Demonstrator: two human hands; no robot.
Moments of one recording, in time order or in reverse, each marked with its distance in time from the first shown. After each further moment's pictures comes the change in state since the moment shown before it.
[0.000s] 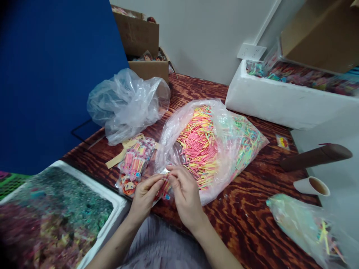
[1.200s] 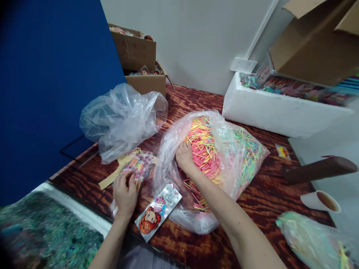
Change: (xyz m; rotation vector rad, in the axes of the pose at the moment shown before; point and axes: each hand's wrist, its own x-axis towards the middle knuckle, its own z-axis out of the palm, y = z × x) left_hand 0.075 -0.078 -0.077 0.875 0.587 0.250; right_hand 0.195 0.119 0.005 -1.495 -0.250 -0.165
